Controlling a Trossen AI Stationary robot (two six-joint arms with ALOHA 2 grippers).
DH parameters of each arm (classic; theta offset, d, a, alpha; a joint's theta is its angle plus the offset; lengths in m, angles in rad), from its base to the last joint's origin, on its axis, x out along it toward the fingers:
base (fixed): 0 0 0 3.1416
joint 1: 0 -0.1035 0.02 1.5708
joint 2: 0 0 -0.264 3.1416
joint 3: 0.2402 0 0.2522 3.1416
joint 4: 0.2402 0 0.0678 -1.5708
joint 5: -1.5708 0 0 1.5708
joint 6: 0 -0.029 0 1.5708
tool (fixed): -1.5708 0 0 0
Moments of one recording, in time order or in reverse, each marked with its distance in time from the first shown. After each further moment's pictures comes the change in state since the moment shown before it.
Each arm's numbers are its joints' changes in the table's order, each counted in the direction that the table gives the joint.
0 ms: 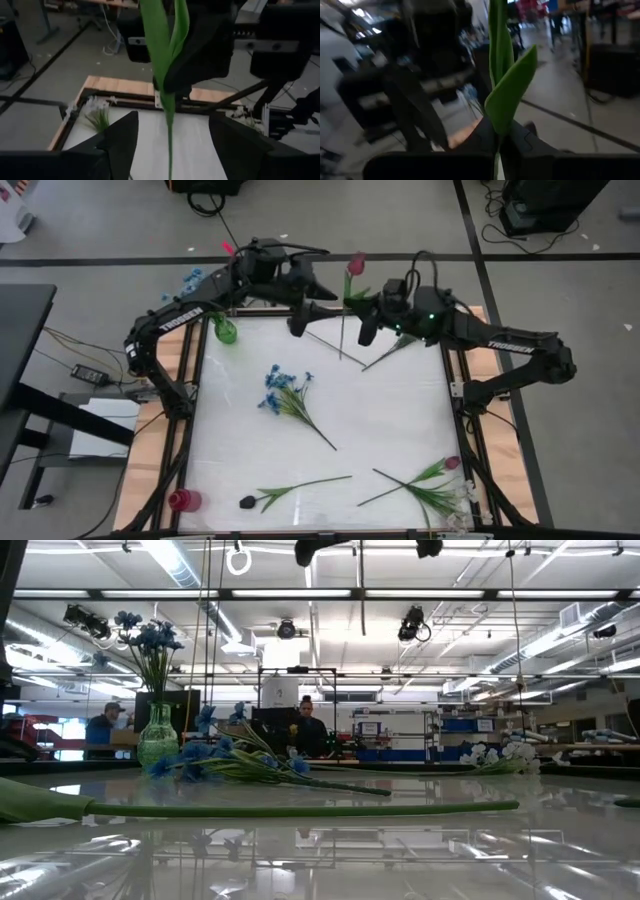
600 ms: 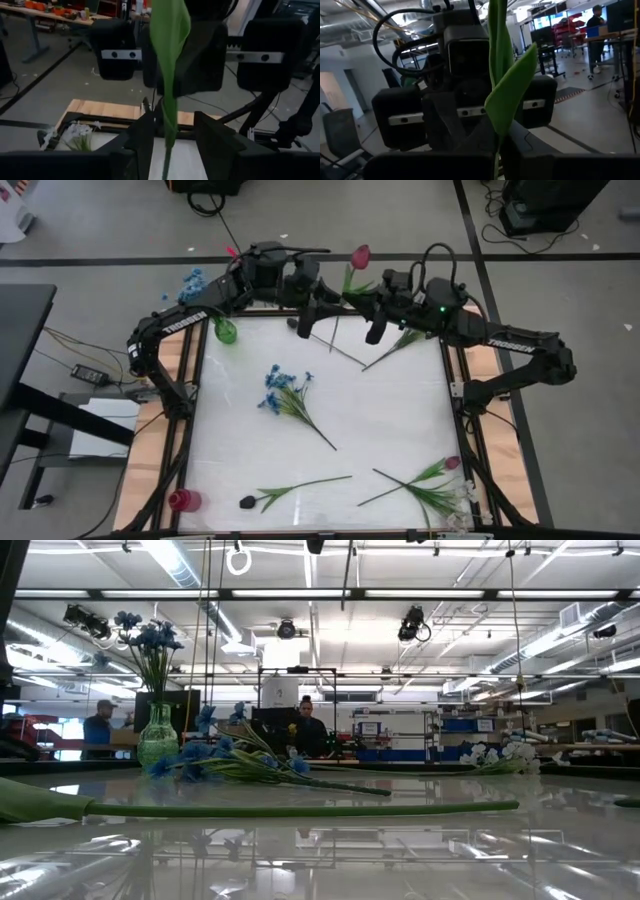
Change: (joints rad) left arm 0.053 0.017 0.000 -0.149 0.000 0.110; right arm 0.037 -0.003 0.000 -0.154 -0.202 0.068
